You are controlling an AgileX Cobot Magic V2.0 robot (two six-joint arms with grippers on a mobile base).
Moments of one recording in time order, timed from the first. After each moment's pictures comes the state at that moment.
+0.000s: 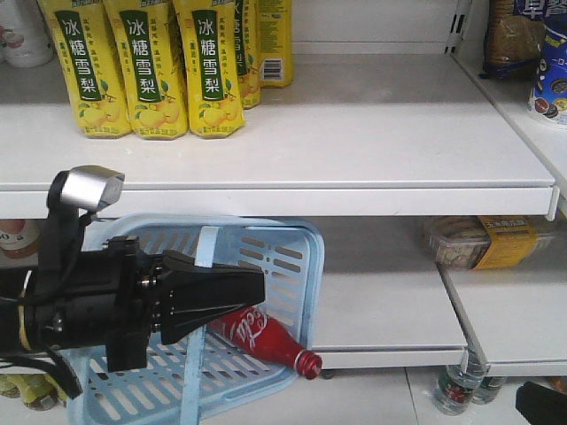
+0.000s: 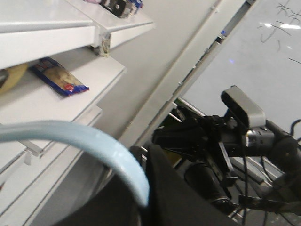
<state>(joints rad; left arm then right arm) -0.35 1.26 -0.64 1.29 -1.05 -1.64 0.44 0.22 -0.27 0.12 0.53 -0.14</state>
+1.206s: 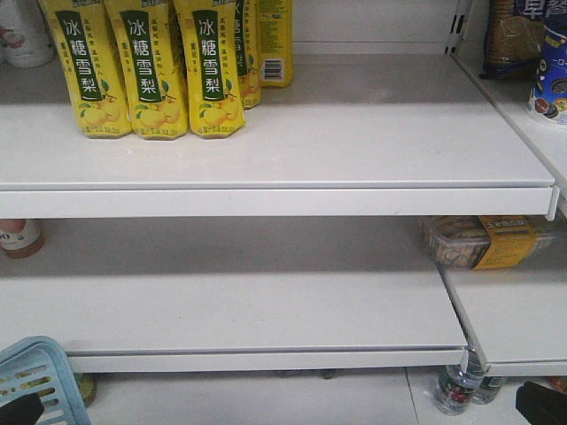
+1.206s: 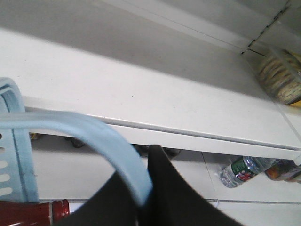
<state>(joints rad) -0.35 0.39 0.04 0.19 0.07 -0.76 0.44 0.22 -0.27 0.12 0.53 -0.13</state>
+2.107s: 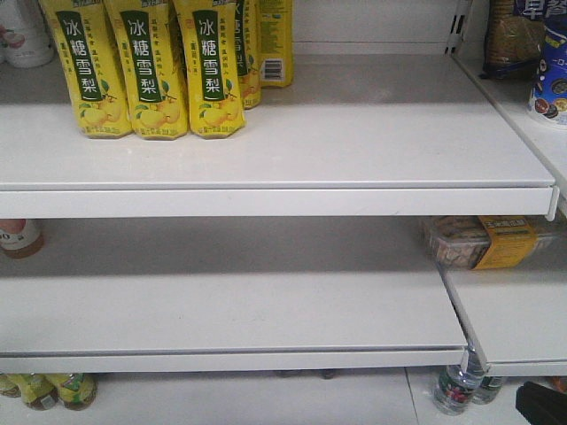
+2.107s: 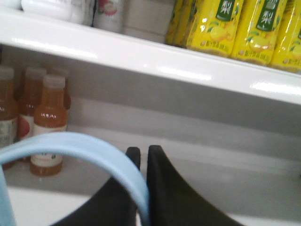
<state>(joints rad) -0.02 0.00 0.04 0.01 -0.03 -0.28 0.44 0.22 -0.27 0.11 0.53 -0.13</state>
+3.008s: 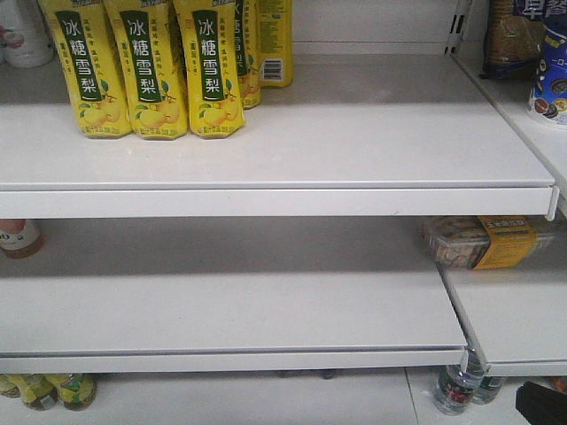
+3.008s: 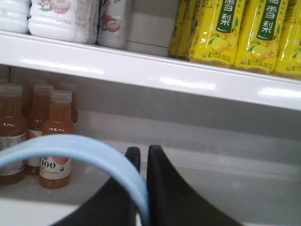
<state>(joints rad) 0.01 0.00 0.04 0.03 -0.03 -0.27 0.44 0.22 -0.27 0.11 0.53 -0.13</state>
